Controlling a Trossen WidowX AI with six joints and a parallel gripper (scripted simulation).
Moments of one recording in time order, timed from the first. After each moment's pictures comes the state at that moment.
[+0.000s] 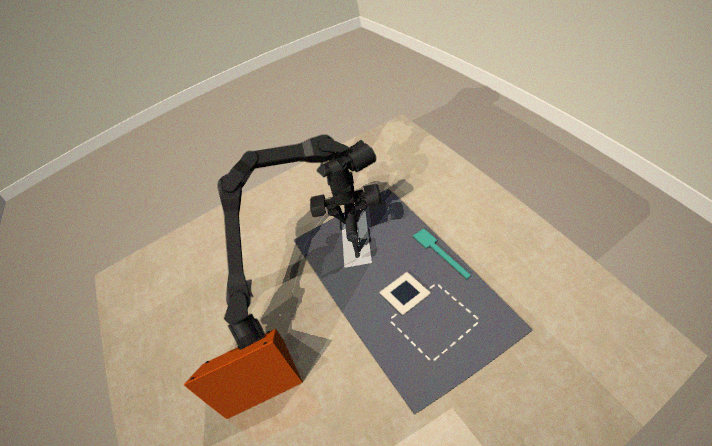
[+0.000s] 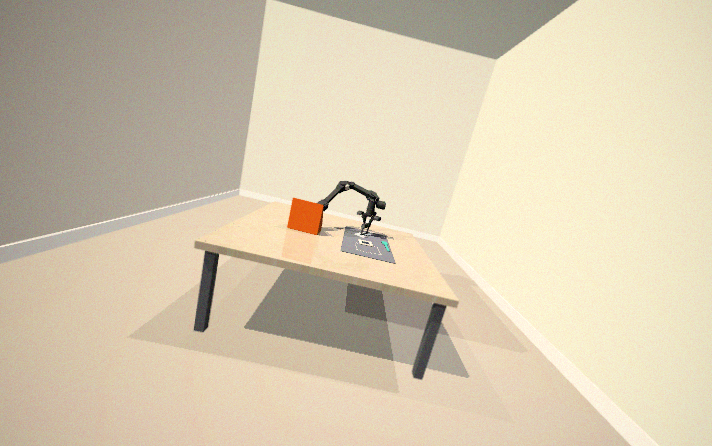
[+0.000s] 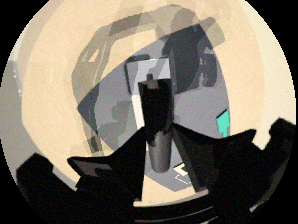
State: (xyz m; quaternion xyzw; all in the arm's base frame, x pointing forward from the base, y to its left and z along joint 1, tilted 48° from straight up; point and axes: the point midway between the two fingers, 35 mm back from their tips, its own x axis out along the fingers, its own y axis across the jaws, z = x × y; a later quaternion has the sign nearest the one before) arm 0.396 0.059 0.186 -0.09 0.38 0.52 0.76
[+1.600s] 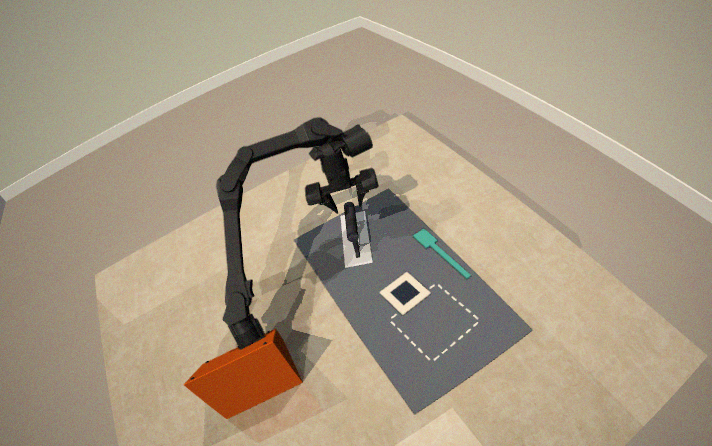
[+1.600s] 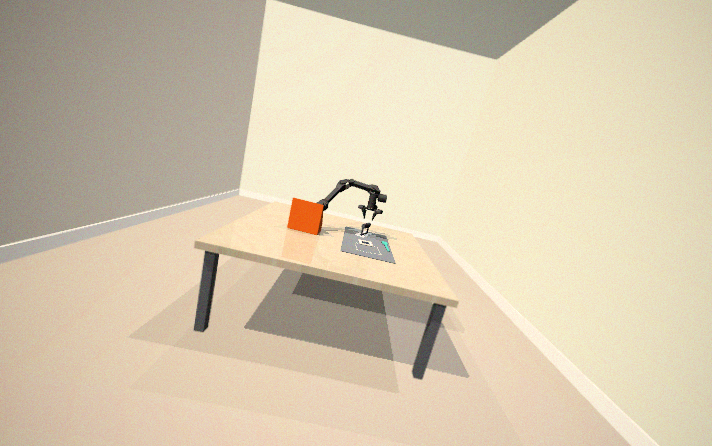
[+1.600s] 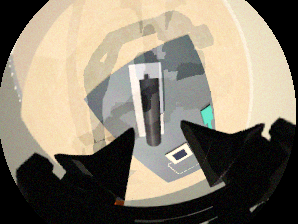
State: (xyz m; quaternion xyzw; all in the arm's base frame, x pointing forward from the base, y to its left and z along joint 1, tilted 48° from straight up) arm 0.386 0.019 0.217 -0.12 0.37 0.51 0.77
